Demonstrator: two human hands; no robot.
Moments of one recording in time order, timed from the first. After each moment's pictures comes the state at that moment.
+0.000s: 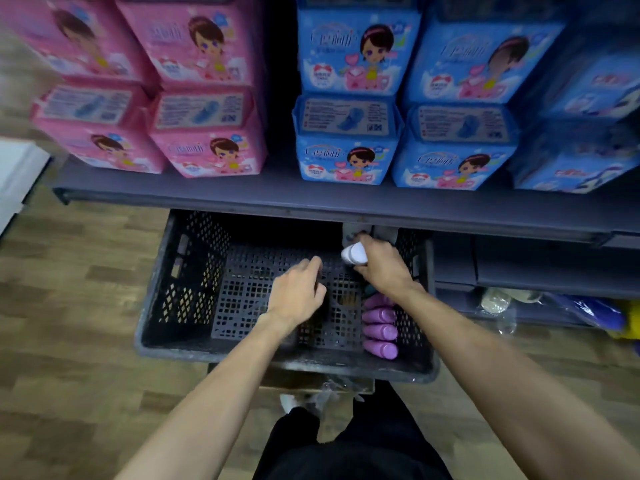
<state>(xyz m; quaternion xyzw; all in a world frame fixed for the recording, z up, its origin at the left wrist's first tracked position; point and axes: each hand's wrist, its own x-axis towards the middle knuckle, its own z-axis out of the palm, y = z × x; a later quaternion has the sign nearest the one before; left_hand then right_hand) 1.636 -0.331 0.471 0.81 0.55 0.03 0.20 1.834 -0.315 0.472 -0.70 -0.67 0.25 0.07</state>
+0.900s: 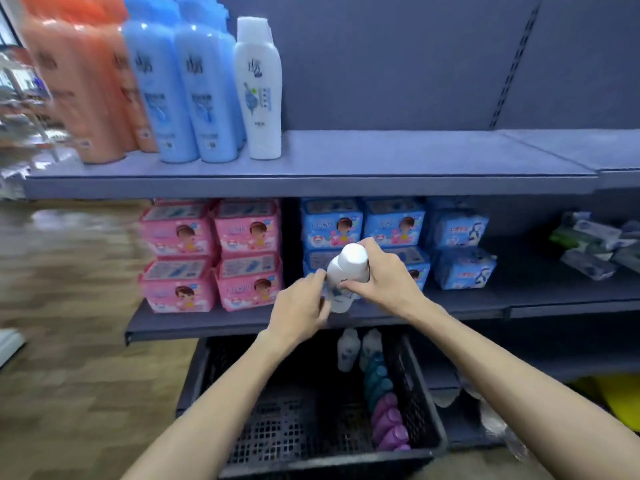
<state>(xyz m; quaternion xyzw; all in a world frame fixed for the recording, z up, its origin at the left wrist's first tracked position) 1.605 -0.298 0.679 0.88 0.40 0.26 0.04 1.784 -0.351 0.737 -0.64 -0.69 0.09 0.33</state>
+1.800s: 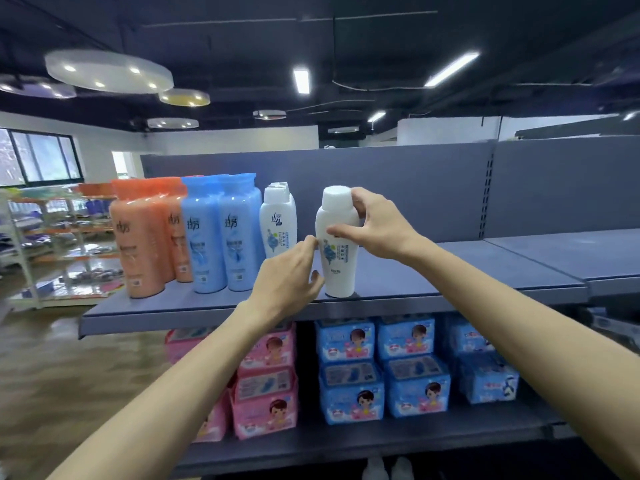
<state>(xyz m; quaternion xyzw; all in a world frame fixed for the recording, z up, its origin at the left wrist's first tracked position) 1.589 -0.239 0.920 0.85 0.35 0.36 -0.16 1.771 -0.289 0.990 -0.52 -0.71 0.03 0.47</state>
